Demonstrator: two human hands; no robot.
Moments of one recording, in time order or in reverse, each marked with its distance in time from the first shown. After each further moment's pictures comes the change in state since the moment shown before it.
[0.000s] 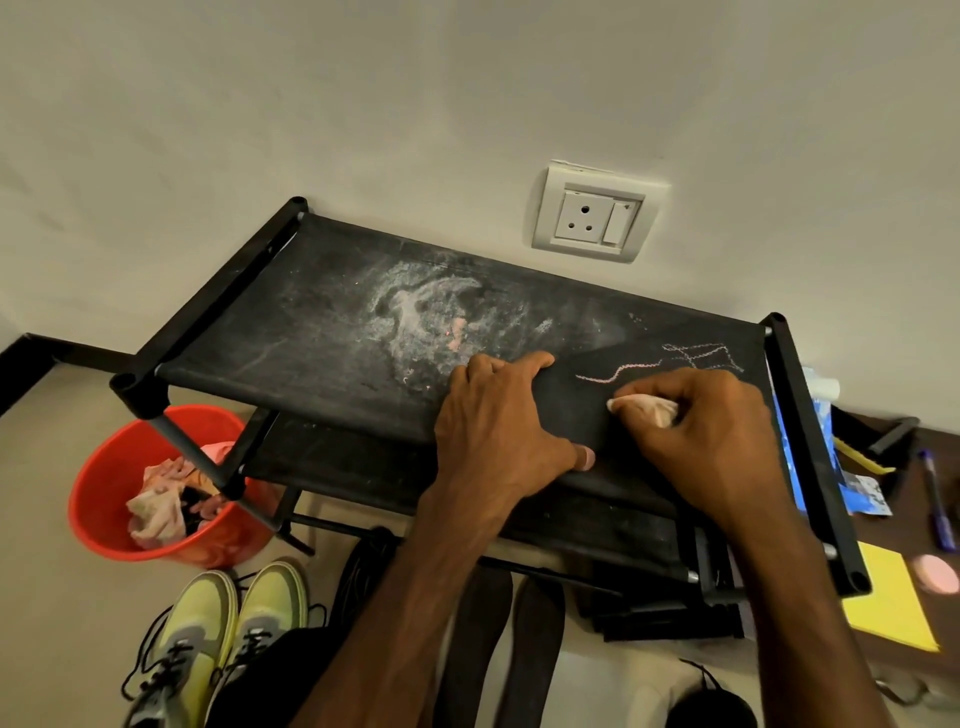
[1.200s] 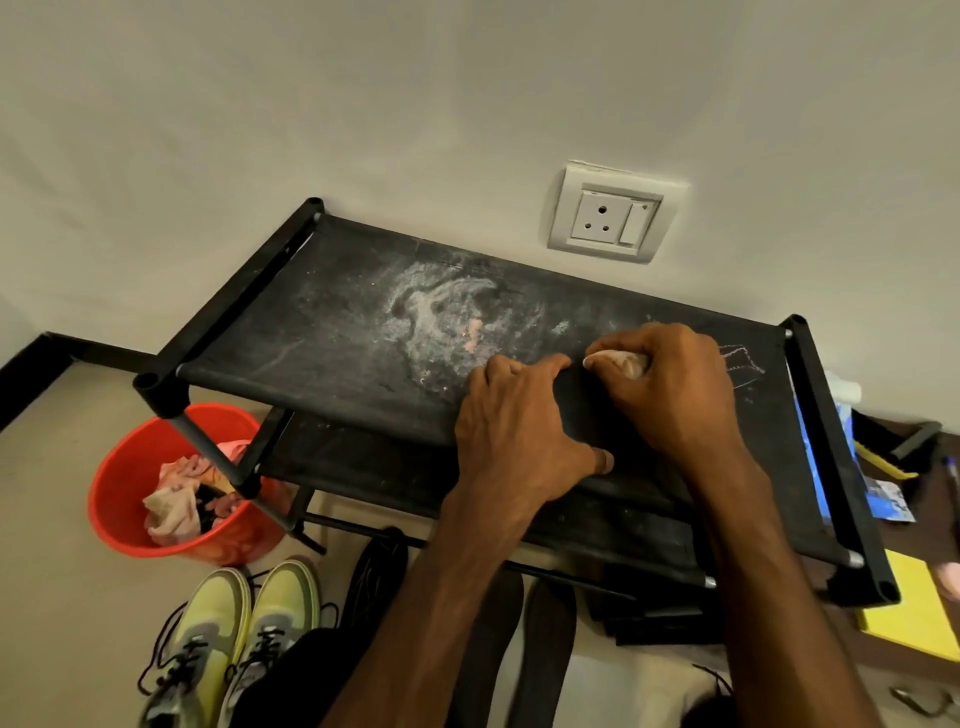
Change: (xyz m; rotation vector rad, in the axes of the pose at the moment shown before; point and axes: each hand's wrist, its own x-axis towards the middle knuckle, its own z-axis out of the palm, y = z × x) left_hand -0.001 -0.001 0.000 0.003 -0.011 0.014; right_hand 0.040 -0.024 0.029 0.002 -0.026 -0.070
